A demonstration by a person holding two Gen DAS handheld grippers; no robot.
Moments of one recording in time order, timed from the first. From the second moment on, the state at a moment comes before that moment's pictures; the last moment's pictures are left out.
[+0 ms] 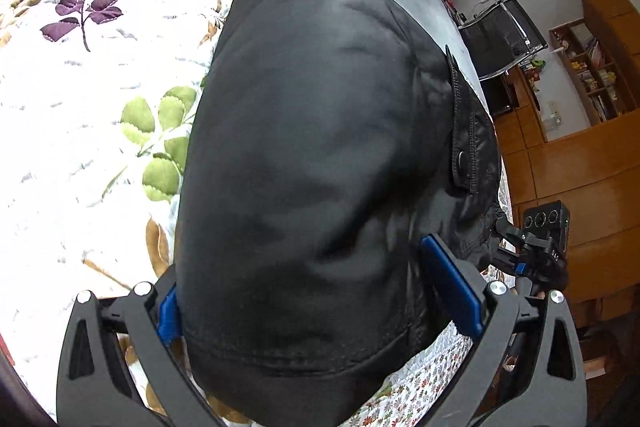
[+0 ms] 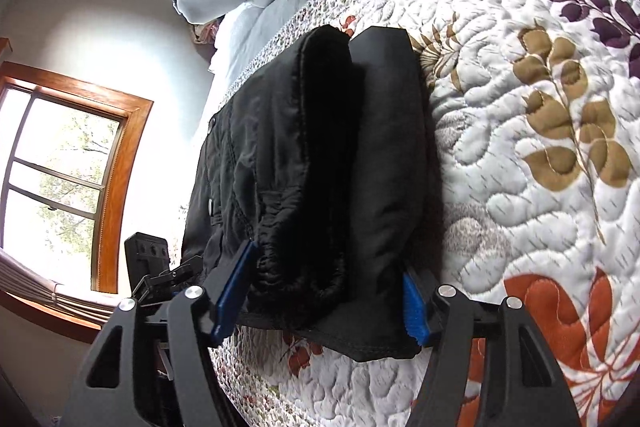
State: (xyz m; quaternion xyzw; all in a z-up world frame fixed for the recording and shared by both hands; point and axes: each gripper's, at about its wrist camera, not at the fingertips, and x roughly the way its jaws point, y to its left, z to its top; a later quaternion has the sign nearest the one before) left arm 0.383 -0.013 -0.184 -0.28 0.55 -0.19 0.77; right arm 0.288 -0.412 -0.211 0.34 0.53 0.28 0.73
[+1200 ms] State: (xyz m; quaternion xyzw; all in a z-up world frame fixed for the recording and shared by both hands) left arm 0.250 -0.012 -0.048 -0.04 0.43 -0.09 0.90; right arm 0.123 -0.348 -0.063 0.14 0.44 0.13 0.88
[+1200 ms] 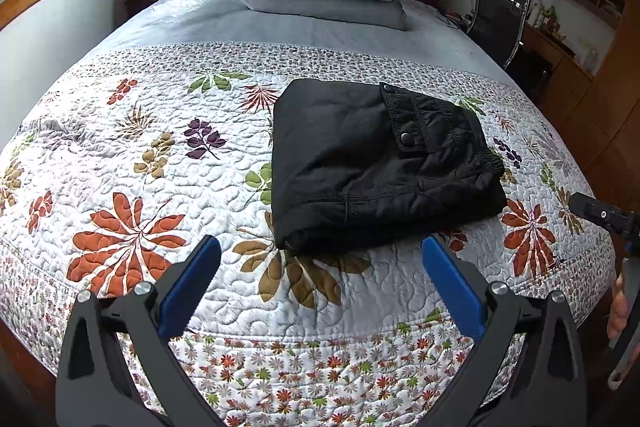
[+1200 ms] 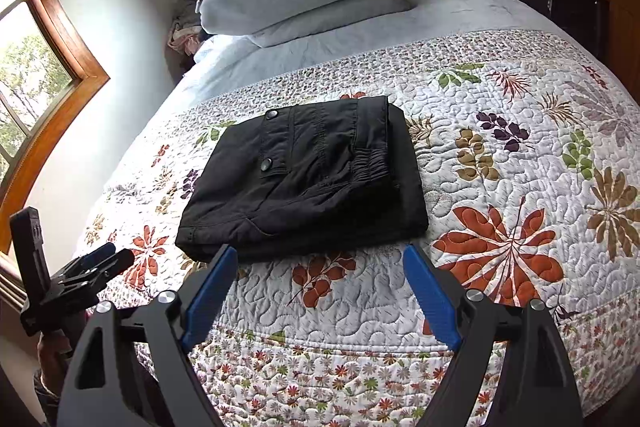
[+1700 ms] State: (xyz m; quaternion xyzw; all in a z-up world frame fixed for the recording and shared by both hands) left arm 0.207 -0.010 0.000 -0.02 0.38 -0.05 0.92; right arm 0.086 -0.323 -0.026 0.09 0.42 0.12 0.90
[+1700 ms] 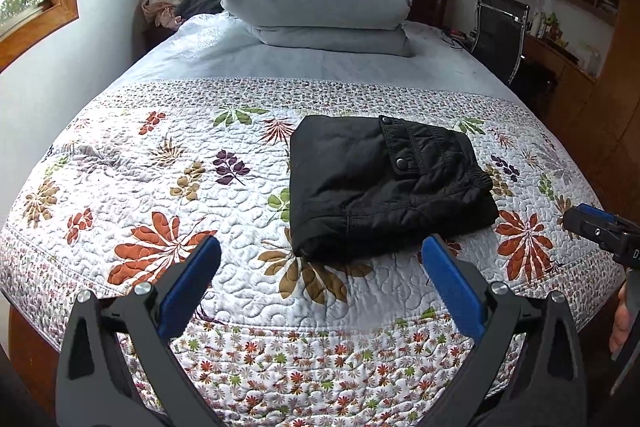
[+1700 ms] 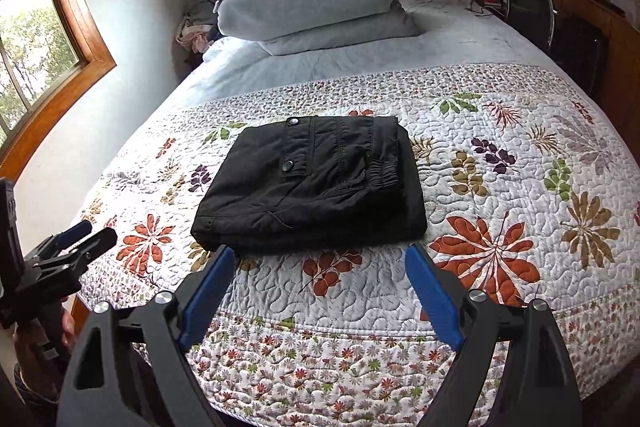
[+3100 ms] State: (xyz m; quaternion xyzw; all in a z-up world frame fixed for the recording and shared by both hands) left arm 0.179 -0.015 0.028 0.01 0.36 -0.04 0.93; right arm 0.068 -0.307 -0.014 0.07 0.41 0.08 0.90
